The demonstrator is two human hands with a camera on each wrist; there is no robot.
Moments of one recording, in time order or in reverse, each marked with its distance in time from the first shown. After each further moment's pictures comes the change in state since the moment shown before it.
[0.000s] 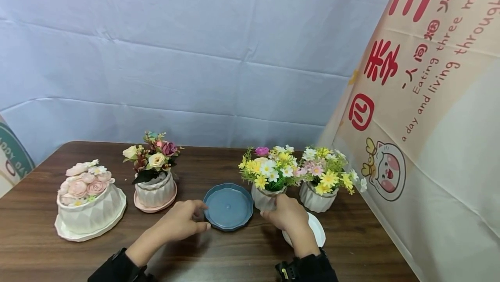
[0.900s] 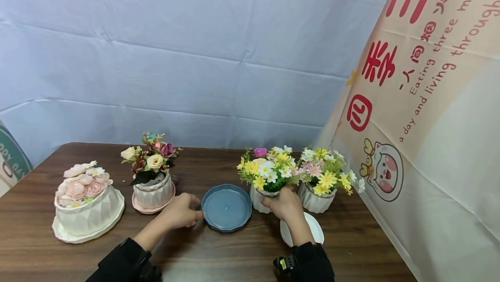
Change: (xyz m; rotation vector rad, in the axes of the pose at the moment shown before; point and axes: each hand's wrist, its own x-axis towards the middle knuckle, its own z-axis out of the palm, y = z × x) left_hand 0.021 -0.017 0.004 -0.122 0.063 -0.149; right_hand 0.028 0.016 0.008 0.224 0.155 0.027
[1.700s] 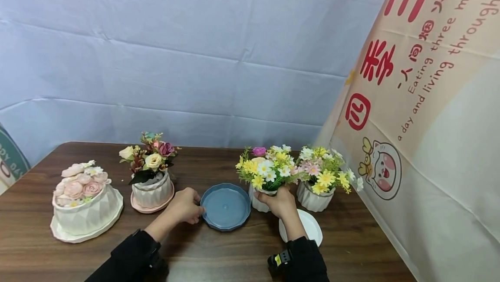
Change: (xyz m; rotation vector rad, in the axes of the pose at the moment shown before) left_hand 0.015 0.008 0.008 -0.022 0.004 -0.169; right_hand 0.011 0.009 0.015 0.193 0.025 0.011
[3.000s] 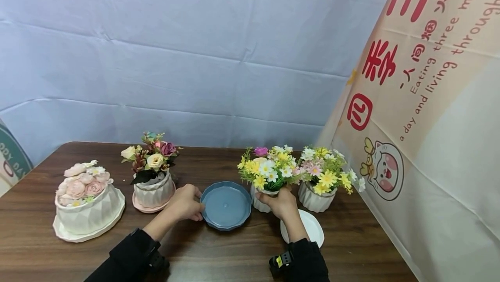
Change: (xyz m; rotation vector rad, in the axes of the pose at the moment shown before) left_hand -0.001 0.006 -0.009 -0.102 -0.029 -0.001; right_hand 0.000 -0.001 0.001 -0.008 -0.023 0.014
